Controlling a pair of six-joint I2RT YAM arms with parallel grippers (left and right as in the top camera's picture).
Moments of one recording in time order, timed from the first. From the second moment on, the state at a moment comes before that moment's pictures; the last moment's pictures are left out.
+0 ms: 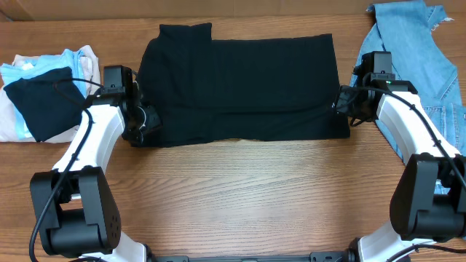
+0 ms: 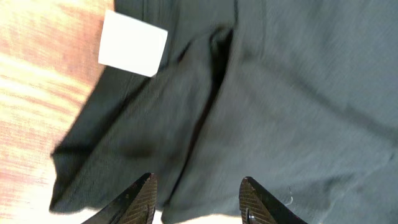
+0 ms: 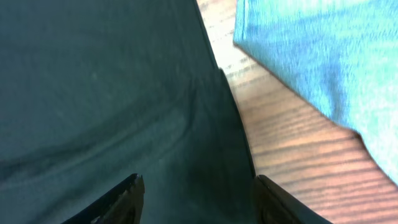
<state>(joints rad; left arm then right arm) 0.07 1.75 1.18 -0.72 0.15 -0.37 -0.06 1.79 1.26 -0.69 -0.04 0.25</state>
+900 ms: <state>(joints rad) 0.04 1.88 1.14 -0.61 0.14 -0.37 -0.06 1.79 1.26 -0.79 -0.04 0.25</state>
